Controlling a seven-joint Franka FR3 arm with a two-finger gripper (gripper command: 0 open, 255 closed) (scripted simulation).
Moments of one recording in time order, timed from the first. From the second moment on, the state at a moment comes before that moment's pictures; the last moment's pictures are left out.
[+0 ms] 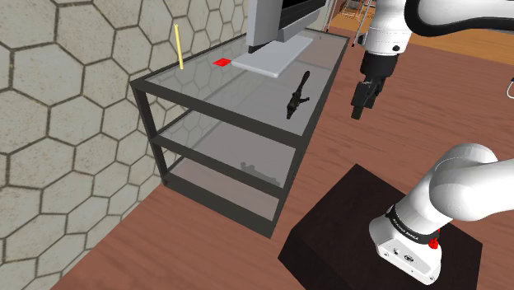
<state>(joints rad) 0.00 -0.77 0.07 -2.45 0.04 1.53 0.00</state>
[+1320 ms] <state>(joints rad) -0.09 -0.36 0.43 -2.15 -0.08 1.82 0.58</state>
